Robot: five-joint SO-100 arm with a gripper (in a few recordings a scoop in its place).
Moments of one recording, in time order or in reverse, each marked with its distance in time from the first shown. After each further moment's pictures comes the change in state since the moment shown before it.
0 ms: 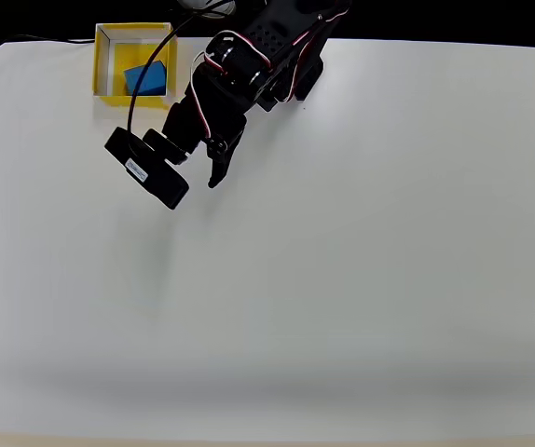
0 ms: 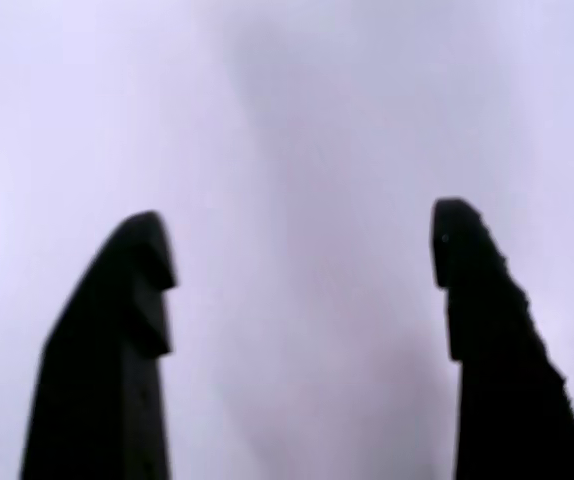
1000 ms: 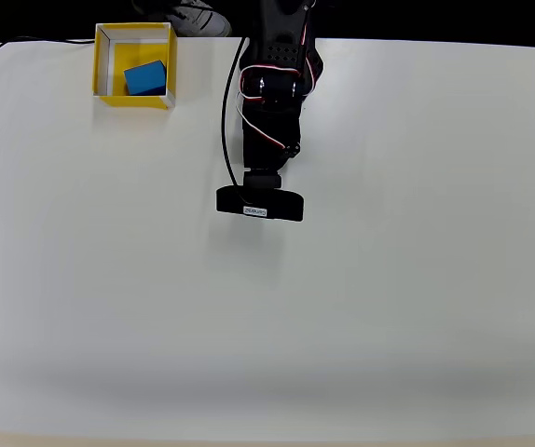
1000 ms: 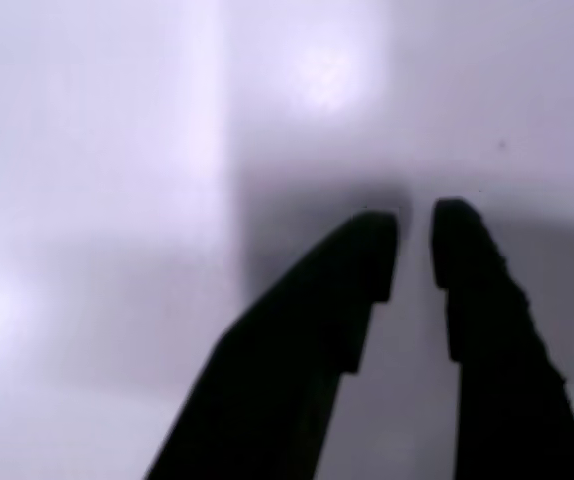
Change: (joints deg) arm -27.5 26.3 32.4 8.3 -4.1
